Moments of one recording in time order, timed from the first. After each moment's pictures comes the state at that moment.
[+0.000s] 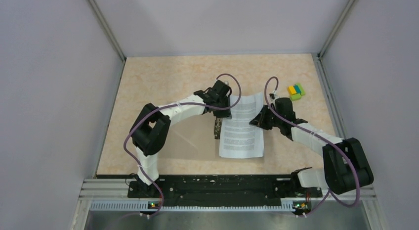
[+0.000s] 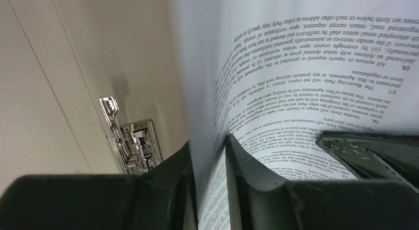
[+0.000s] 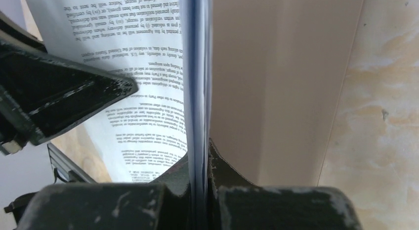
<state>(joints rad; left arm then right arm) -0.73 1.91 1.39 -0.42 0.07 -0.69 0.29 1.28 0.56 0.01 -0.37 0.64</state>
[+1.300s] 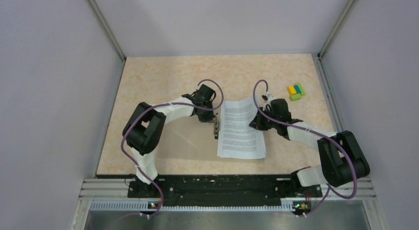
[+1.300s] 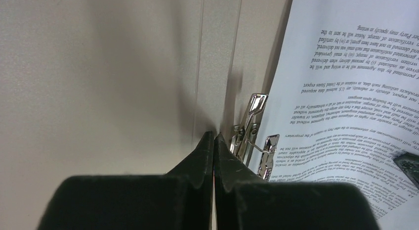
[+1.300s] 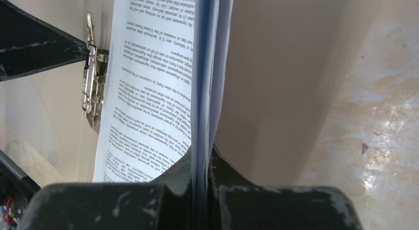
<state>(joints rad) -0.61 1.87 1.19 -0.39 0.02 -0.72 0.32 1.38 0.54 0.10 -0.32 0.41</state>
